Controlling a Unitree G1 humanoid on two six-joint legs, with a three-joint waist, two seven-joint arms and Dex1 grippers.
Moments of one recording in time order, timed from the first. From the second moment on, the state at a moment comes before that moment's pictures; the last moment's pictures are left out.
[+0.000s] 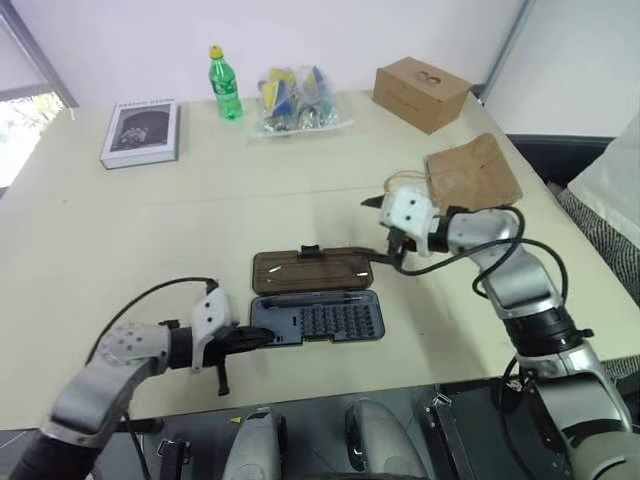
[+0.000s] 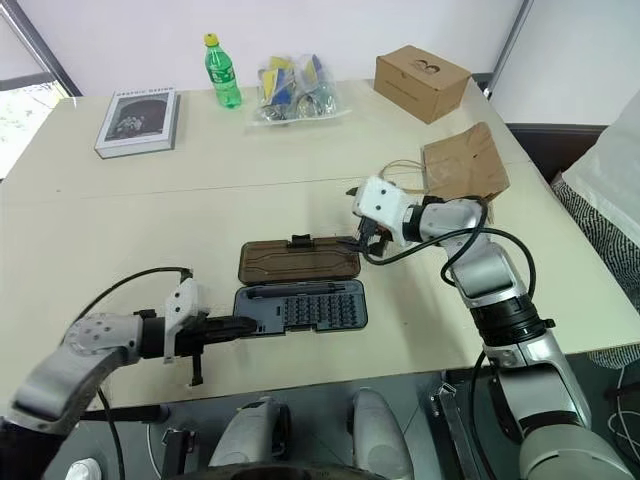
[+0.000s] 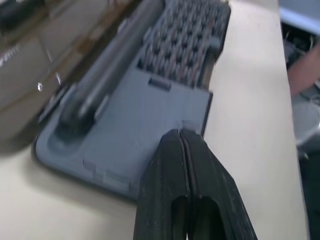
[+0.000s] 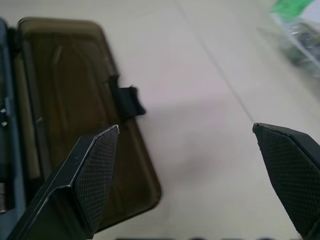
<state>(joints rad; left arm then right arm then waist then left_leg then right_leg) 0.04 0.72 -0.09 -0.28 -0.37 0.26 -1.02 -0.63 -0.57 0.23 0.02 -0.02 0.28 0.96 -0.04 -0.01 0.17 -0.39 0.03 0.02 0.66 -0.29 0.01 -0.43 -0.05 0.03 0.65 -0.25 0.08</state>
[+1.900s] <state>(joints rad) 0.03 0.64 -0.10 0.07 -0.35 -0.21 -1.10 -0.79 -0.42 0.32 0.58 -0.10 0.12 1.08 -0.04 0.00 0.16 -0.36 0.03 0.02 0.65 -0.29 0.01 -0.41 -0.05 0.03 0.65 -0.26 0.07</state>
